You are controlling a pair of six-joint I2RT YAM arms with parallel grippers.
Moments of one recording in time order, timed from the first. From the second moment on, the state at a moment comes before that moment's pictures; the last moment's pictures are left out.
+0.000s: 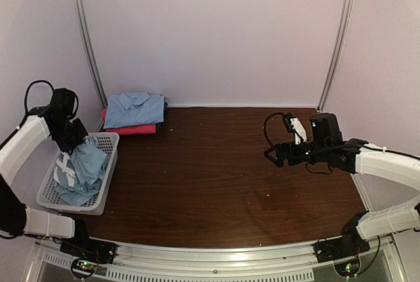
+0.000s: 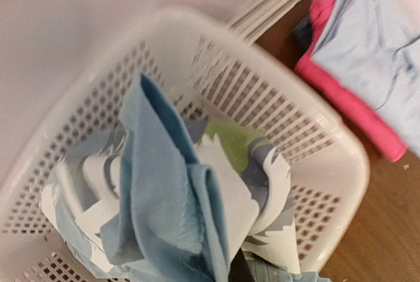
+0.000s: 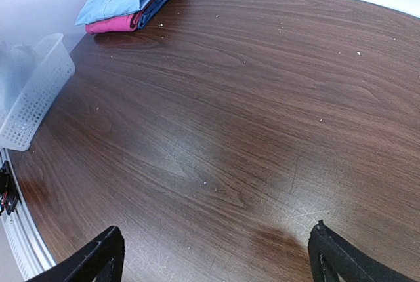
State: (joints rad) left arm 0.04 1.18 0.98 -0.84 -0.27 -0.66; right arm 0.51 1.15 0.69 -0.14 -0.22 0.26
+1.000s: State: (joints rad) left arm -0.61 1.80 2.21 -0.68 0.29 -0.21; right arm 0.42 1.10 0.74 -0.15 -0.26 0.27
